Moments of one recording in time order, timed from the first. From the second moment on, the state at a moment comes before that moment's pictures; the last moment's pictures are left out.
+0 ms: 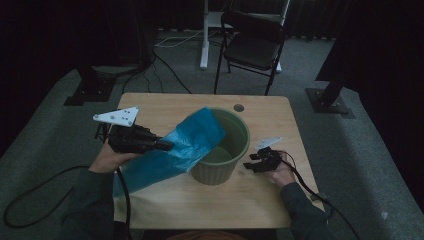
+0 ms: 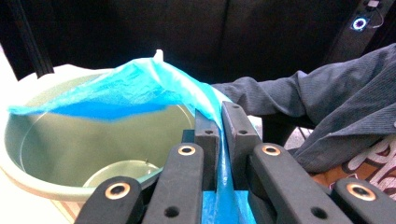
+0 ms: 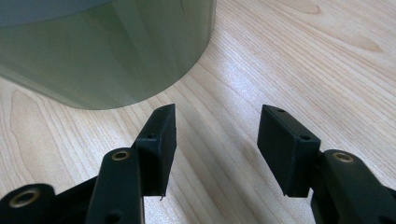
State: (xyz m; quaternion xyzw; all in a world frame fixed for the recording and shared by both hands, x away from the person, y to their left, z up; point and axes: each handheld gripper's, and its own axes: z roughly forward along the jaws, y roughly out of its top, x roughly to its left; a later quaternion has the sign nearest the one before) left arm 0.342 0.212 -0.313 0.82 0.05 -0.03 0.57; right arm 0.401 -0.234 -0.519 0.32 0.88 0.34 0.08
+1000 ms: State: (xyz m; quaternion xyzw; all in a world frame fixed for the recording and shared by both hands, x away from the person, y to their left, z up) left arm 0.440 0.113 -0.342 0.86 0.15 -0.04 0.48; right arm 0.399 -0.243 -0.505 0.32 0.87 0.37 0.10
